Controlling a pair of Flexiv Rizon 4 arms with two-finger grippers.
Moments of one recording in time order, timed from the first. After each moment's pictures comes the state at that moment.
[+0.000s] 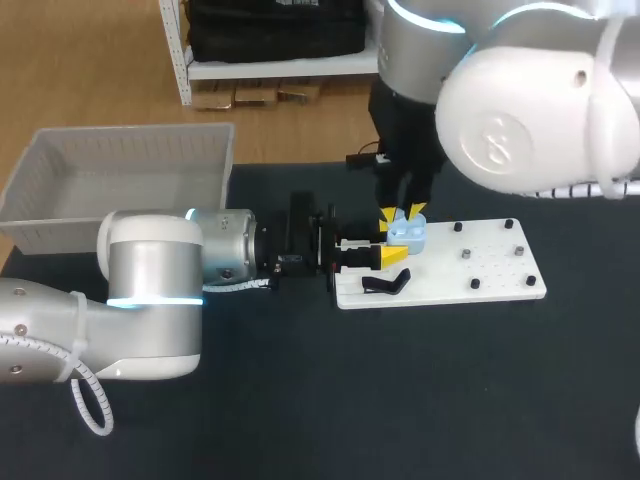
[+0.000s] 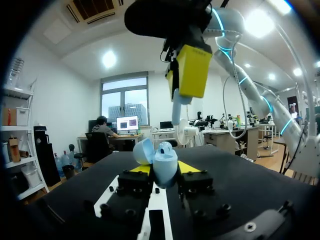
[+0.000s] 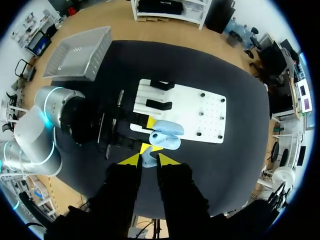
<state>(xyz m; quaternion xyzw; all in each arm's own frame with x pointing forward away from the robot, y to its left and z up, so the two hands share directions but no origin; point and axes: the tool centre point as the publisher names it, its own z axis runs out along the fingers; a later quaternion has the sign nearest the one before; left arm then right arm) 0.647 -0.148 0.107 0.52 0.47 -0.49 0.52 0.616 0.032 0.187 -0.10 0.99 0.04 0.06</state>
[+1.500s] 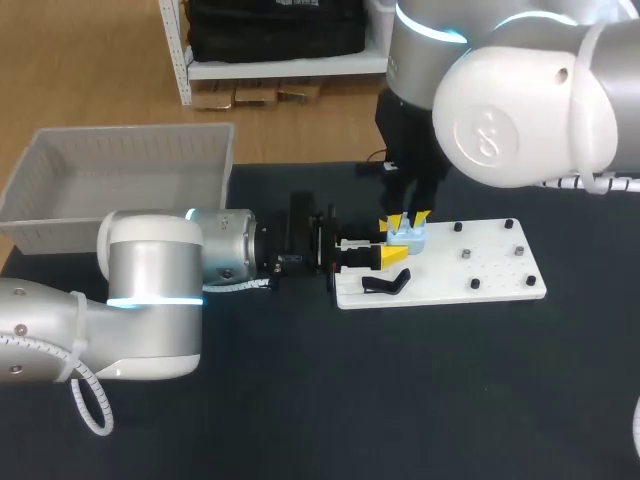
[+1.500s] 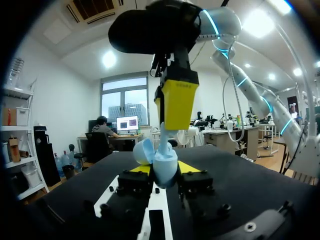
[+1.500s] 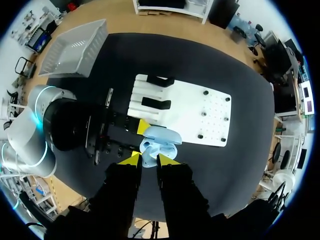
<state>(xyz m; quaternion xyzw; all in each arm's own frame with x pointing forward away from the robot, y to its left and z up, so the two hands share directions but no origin) 0.647 -0.148 0.107 0.52 0.47 -0.49 0.52 0.628 0.023 0.164 -0.11 0.99 0.04 0.04</state>
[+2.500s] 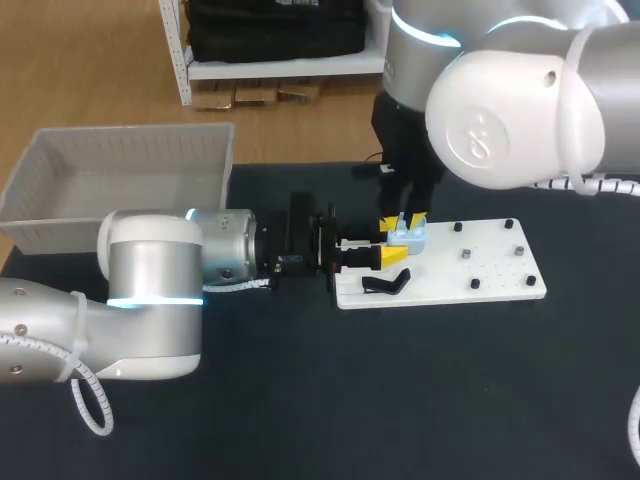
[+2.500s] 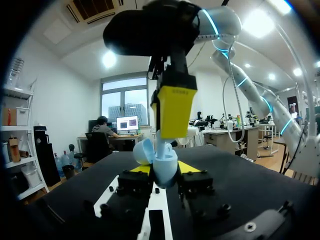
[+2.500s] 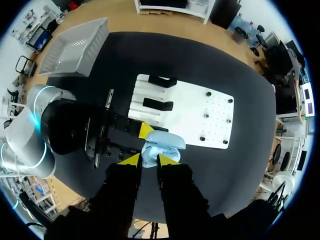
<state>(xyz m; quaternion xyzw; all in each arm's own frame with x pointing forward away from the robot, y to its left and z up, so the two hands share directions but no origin) 0.647 -0.148 0.106 0.52 0.47 -0.49 0.52 0.632 0.026 0.158 -0.11 0.99 0.05 0.03</state>
